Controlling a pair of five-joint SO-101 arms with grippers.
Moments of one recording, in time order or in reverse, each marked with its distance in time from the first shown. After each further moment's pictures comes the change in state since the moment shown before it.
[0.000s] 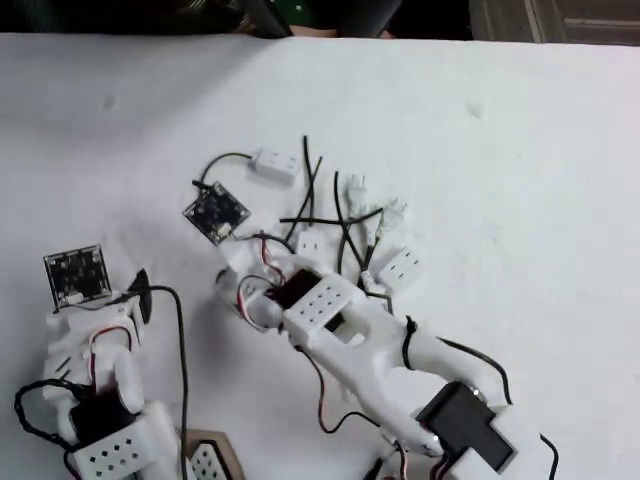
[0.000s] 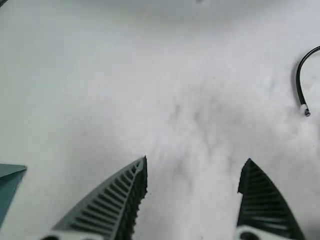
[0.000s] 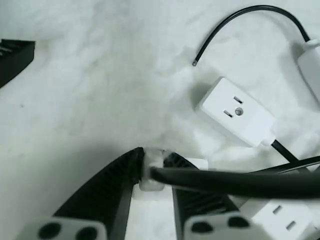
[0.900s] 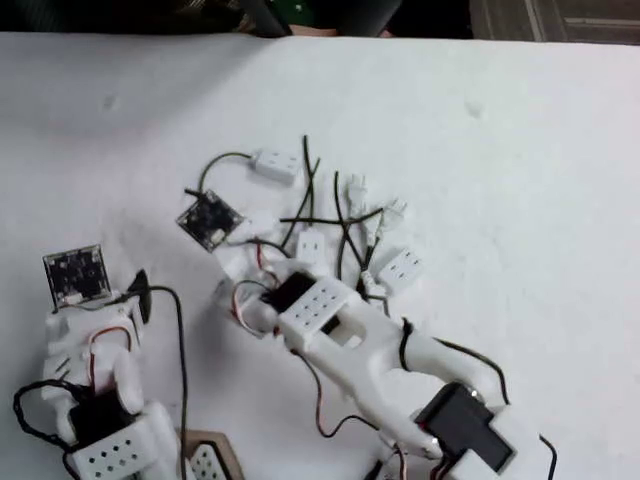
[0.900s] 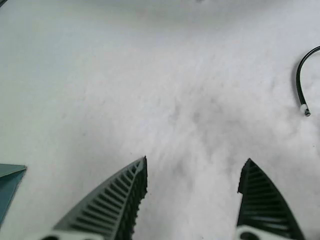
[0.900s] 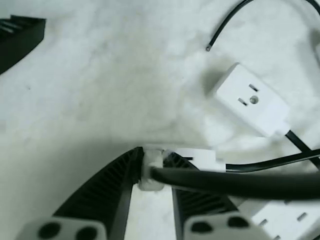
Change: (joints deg) left arm 0.0 0.0 0.0 0.0 0.0; right arm -1.6 0.1 -0.7 3.8 0.0
